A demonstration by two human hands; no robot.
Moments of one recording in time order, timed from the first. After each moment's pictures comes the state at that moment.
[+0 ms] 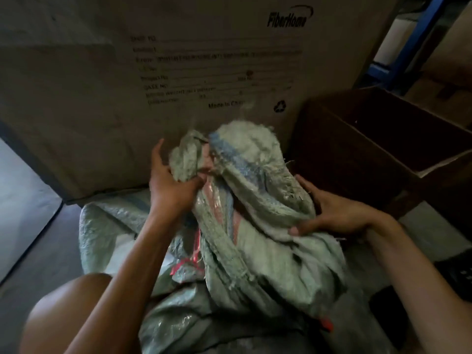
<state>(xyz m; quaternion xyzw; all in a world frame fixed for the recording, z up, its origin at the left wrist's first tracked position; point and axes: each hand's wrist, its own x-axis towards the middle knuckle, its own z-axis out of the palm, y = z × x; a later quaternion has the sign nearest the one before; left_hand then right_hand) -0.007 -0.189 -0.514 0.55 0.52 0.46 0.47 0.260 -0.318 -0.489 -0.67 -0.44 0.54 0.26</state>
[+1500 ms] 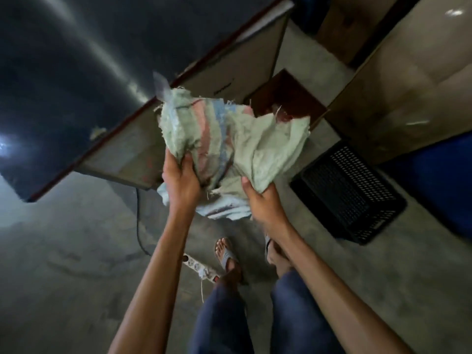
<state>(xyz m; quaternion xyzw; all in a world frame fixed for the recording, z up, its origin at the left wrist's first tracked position) -0.034 -0.275 0.085 0.61 0.54 0.29 0.50 0.062 -0.409 0.053 -0.73 -0.12 0.37 0.57</state>
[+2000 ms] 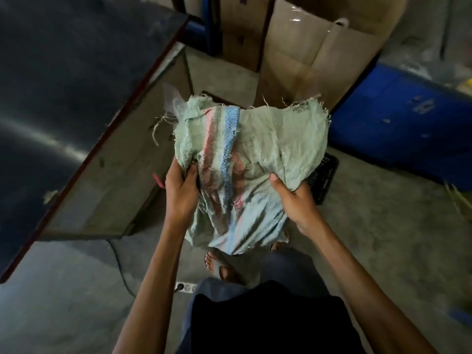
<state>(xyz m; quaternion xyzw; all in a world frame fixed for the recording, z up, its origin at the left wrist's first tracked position) 0.002 -0.382 0.175 0.69 0.31 0.17 0.63 0.085 -0.594 0.162 -0.74 -0.04 0.23 0.63</state>
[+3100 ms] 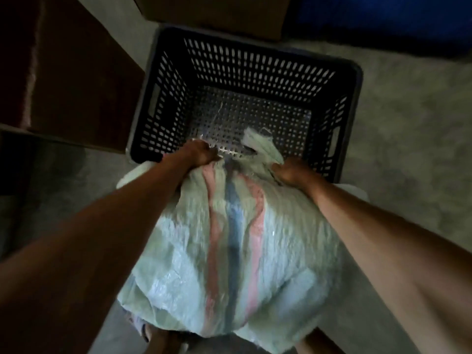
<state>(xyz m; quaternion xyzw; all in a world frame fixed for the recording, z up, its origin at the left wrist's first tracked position) 0.428 -0.582 -0.513 0.86 0.10 -0.47 0.17 0.424 -0.819 -0.543 -0.87 0.08 0.46 0.16</state>
